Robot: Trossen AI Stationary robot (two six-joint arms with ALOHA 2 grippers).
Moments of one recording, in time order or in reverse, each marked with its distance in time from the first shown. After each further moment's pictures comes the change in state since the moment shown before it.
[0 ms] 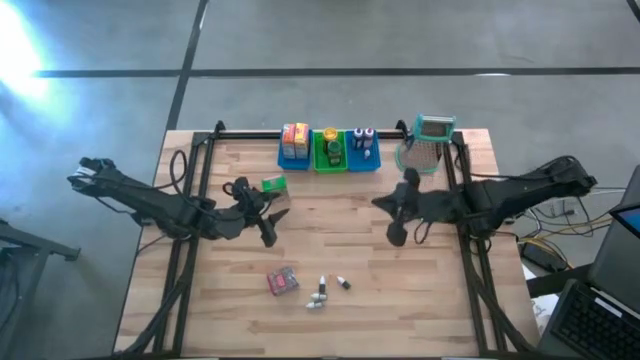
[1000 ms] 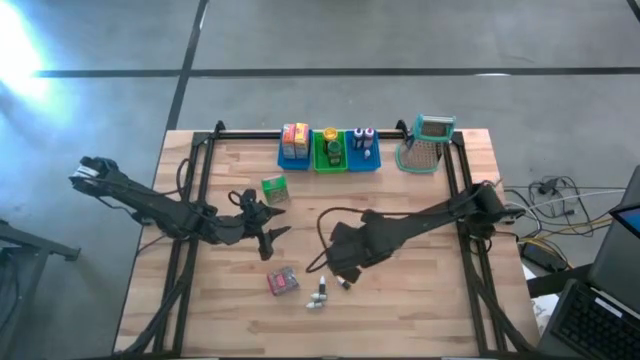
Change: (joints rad) left arm -0.022 -0.001 -0.166 0.192 0.164 0.044; right arm 0.059 0.882 0.809 -0.848 -0.203 0.497
